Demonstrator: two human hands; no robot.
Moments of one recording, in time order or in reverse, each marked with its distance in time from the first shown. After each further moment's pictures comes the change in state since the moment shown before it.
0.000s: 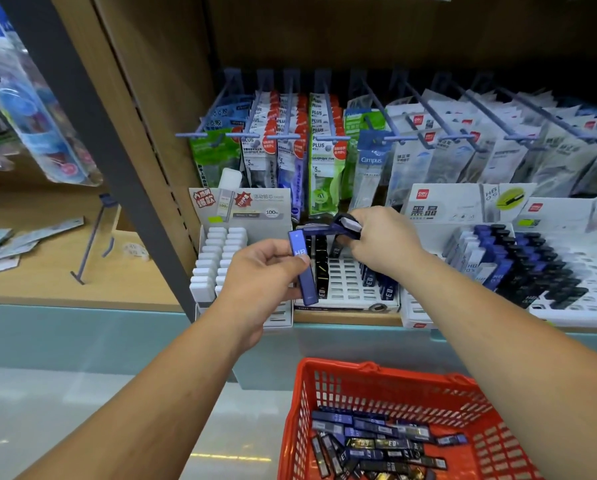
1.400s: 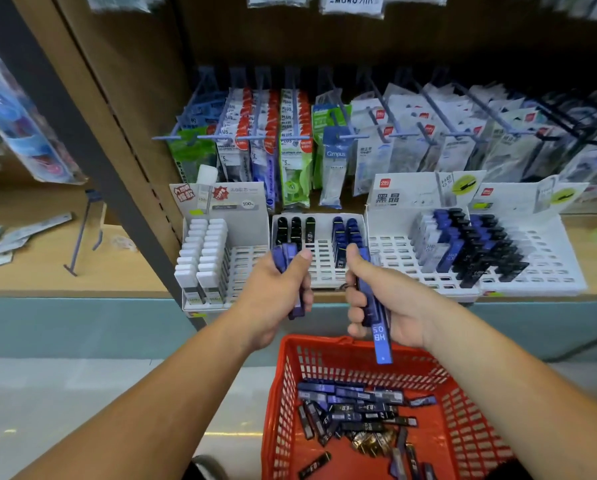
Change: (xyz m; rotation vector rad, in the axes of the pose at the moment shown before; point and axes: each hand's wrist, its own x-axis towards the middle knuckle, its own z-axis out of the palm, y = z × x) left_hand -0.030 -0.015 0.038 0.053 -0.160 -0.031; right_hand -0.119 -0.001 -0.034 1.440 -0.565 0.777
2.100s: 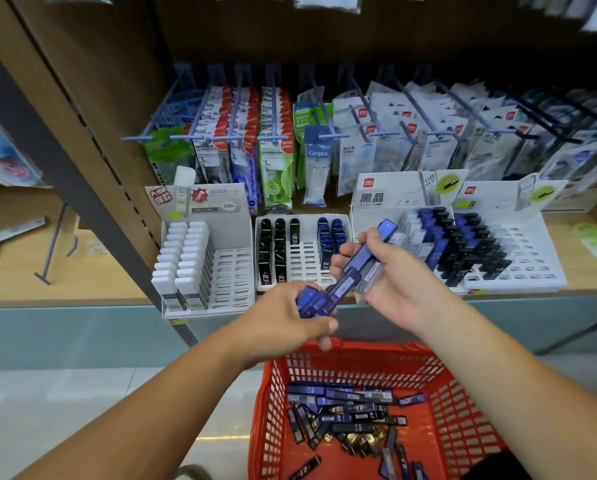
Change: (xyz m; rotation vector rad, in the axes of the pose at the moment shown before) left_hand -0.017 0.001 0.009 0.465 -0.417 -0.056; right_hand 0.010 -0.016 -0.015 0.435 0.048 -0.331
